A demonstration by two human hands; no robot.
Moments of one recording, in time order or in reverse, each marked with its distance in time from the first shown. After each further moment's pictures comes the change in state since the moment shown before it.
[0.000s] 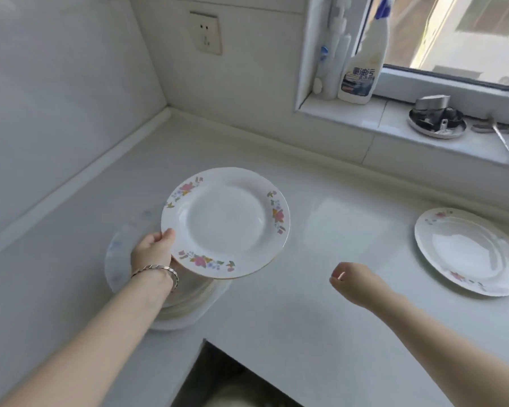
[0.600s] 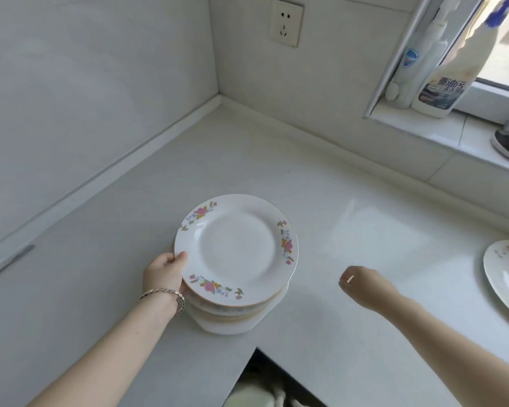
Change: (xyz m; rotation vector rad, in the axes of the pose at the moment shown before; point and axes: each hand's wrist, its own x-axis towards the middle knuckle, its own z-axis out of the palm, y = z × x) left_hand 0.086 -0.026 -0.097 0.185 0.043 -0.093; right_hand 0.025 -0.106 0.033 -0.129 -0.051 -0.035
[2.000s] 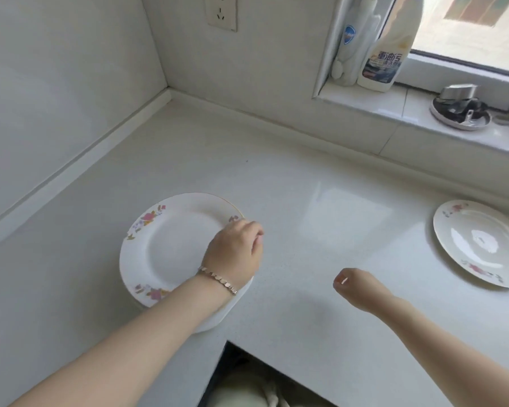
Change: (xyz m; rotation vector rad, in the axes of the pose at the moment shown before) left_hand -0.103 0.034 0.117 0.874 -0.452 1.137; right_hand -0.024 0.066 0.014 0.198 -0.040 0.107
